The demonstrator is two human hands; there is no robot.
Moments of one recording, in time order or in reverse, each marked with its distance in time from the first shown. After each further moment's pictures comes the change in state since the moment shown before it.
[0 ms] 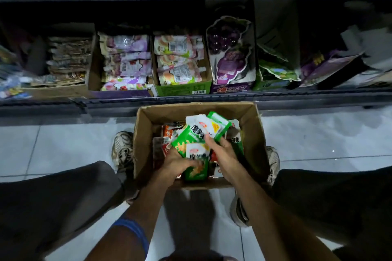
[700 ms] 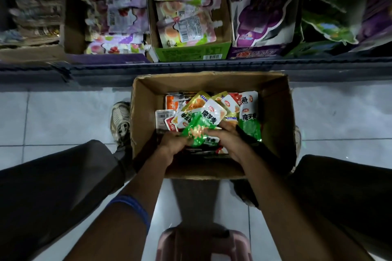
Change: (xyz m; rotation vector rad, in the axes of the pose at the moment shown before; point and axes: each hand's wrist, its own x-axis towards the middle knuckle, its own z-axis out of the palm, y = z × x) left_hand 0.065 -0.040 -0.026 0.066 0.141 -0.387; right_hand 0.073 0.059 -0.018 -0.306 0.047 0.298
